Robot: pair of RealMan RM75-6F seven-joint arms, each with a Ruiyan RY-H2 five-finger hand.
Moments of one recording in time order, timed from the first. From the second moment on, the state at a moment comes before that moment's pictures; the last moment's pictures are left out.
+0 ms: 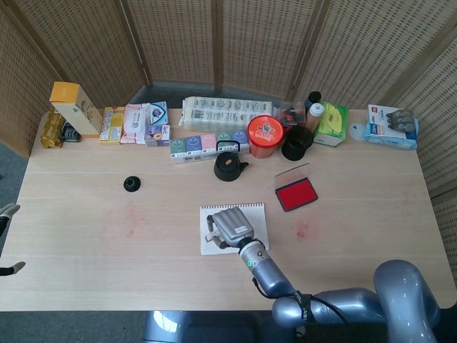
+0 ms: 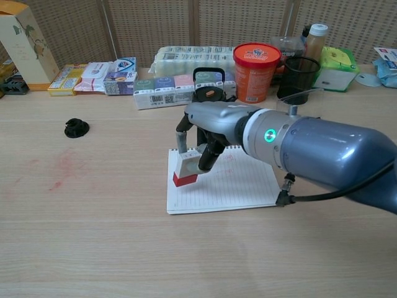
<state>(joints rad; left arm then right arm) -0.10 -0.87 0.02 -1.70 1.43 1.29 -0.26 0.99 -1.78 0.21 -1.64 -0.66 1.02 -0.67</state>
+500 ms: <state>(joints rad) -0.10 -0.87 0.02 -1.70 1.43 1.28 -0.26 1.00 -1.83 0.19 -1.59 -0.64 1.03 -0.69</state>
